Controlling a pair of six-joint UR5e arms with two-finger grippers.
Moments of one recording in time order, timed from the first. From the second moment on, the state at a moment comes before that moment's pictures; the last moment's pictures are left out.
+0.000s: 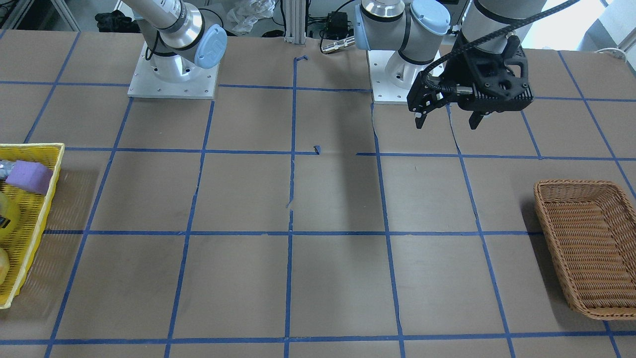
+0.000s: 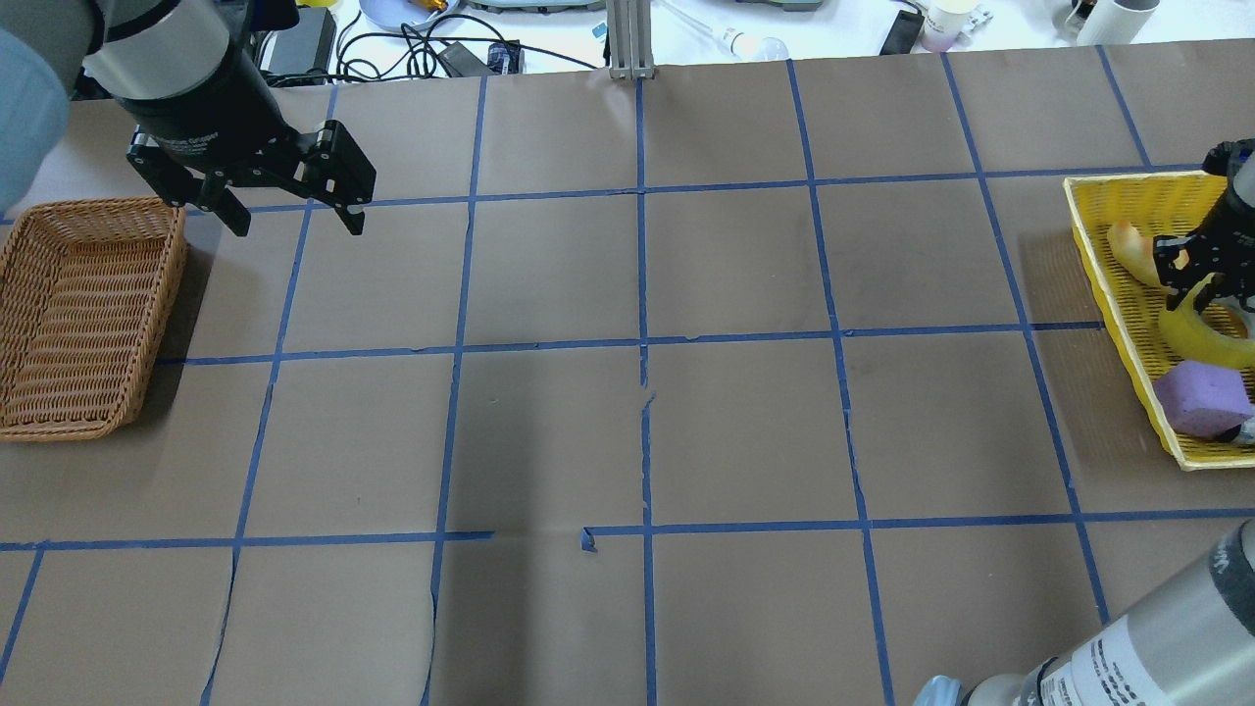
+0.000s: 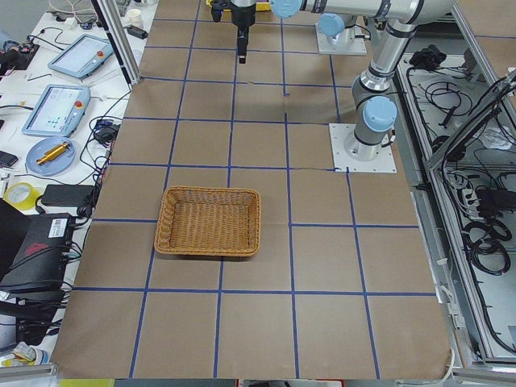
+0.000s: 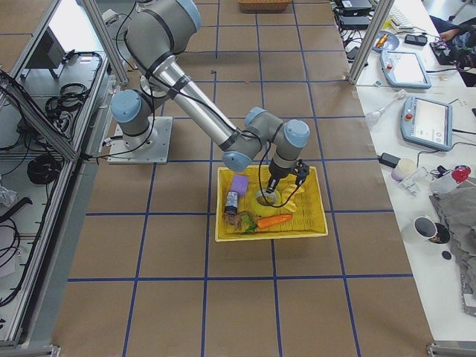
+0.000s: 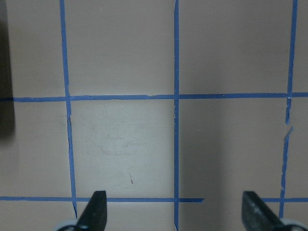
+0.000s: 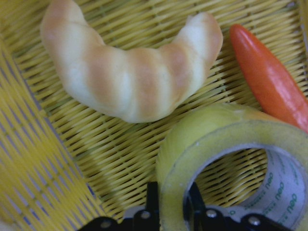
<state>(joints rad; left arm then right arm) -1.55 -1.56 -1.52 -1.60 1.61 0.02 0.97 -1.10 1.65 -2.08 -1.74 -0.20</state>
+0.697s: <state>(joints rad) -1.55 -1.56 -1.52 -1.60 1.61 0.03 1.25 -1.33 1.61 -1.89 -1.67 -0.15</state>
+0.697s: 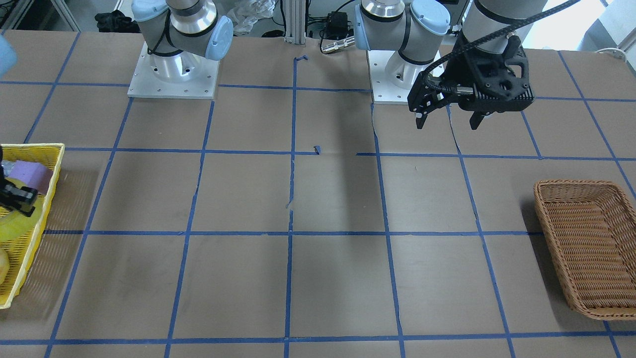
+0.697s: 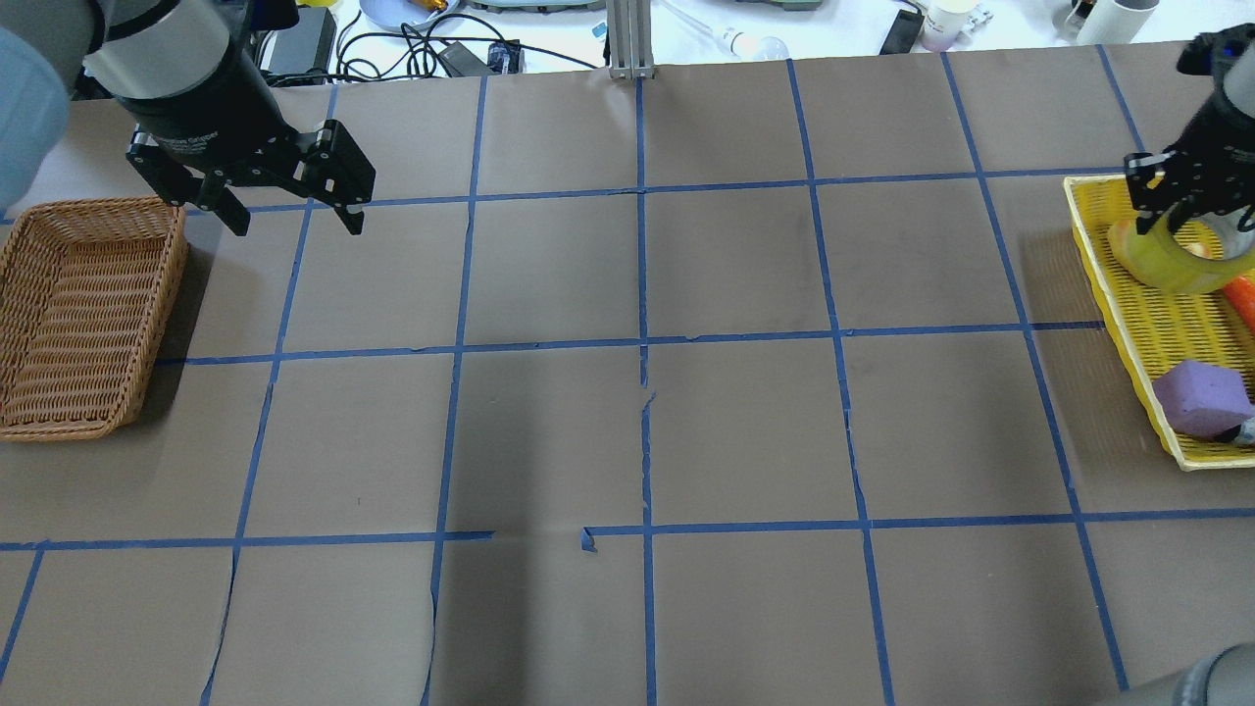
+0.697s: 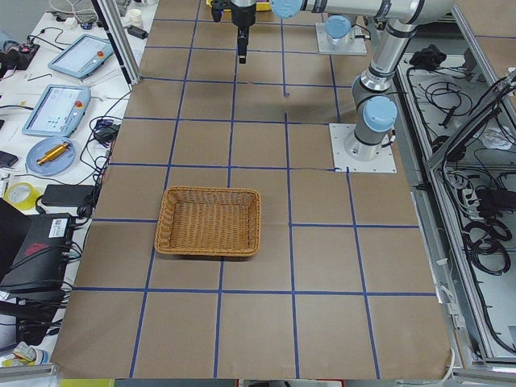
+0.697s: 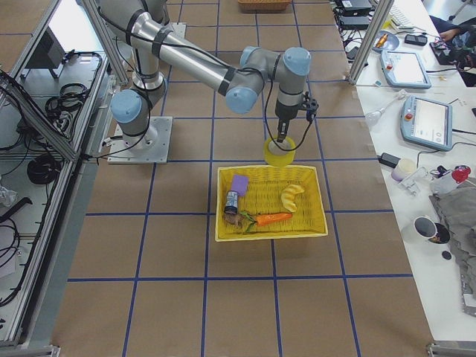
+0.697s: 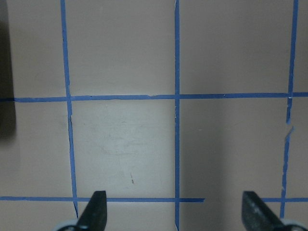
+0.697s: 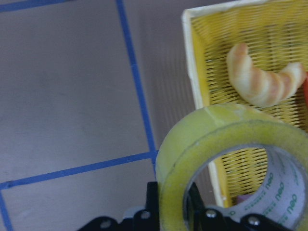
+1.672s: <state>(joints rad) -1.55 -1.56 -1.52 -1.60 1.61 0.03 1.86 -1.00 1.34 -1.94 -1.59 0.50</state>
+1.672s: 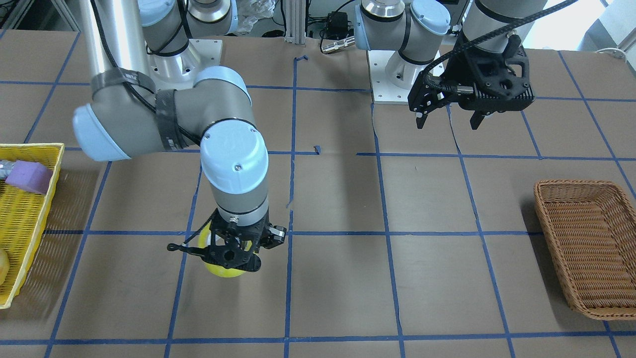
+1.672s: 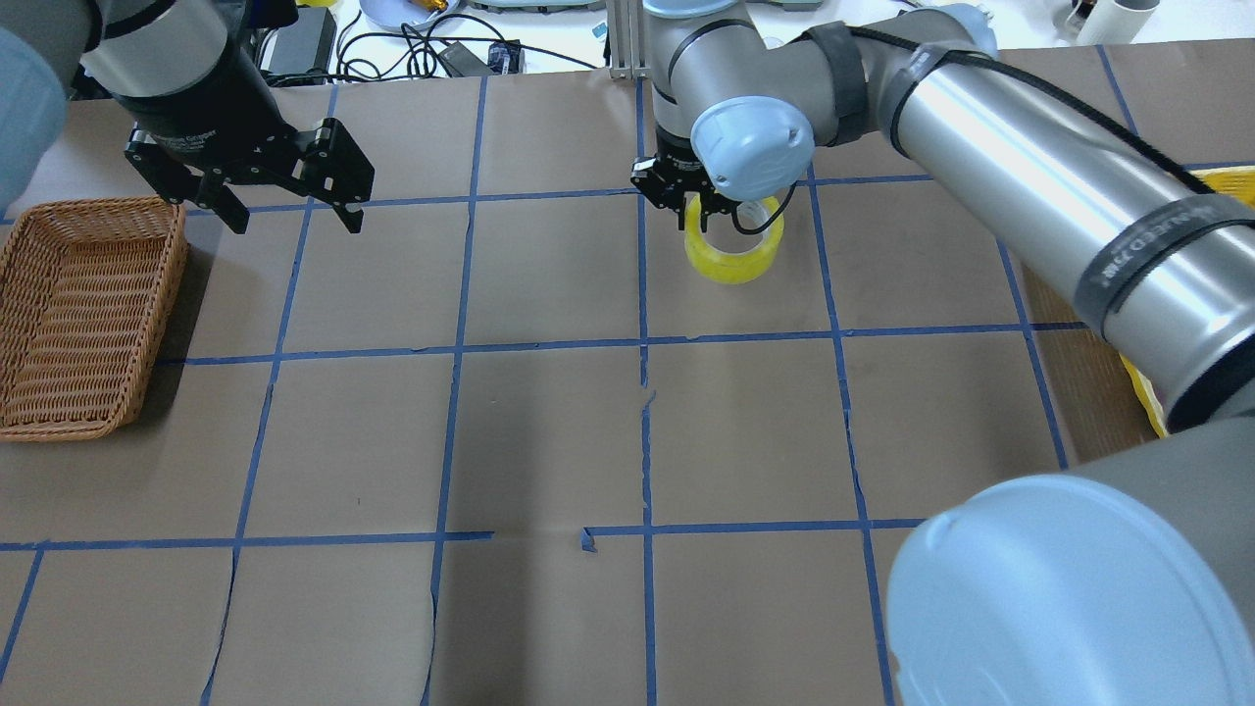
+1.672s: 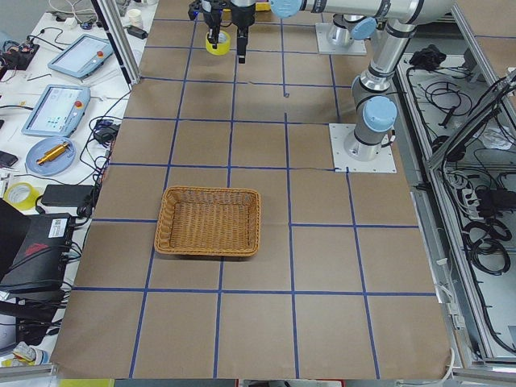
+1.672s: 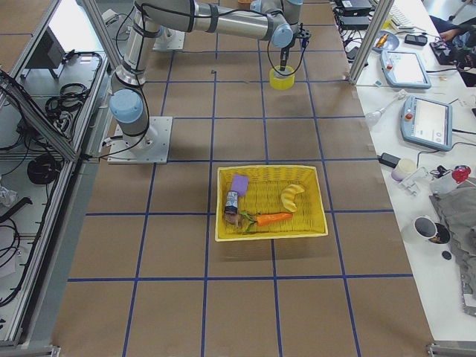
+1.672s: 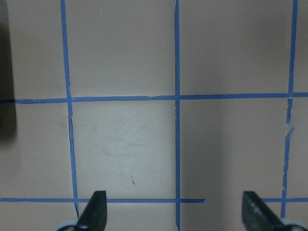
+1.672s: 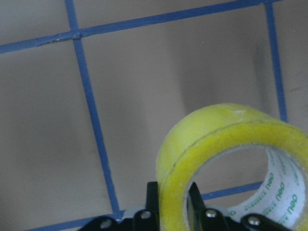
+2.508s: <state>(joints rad) -1.55 -1.56 -1.52 -1.60 1.61 0.03 1.94 -0.88 1.33 -2.08 -1.50 0.67</state>
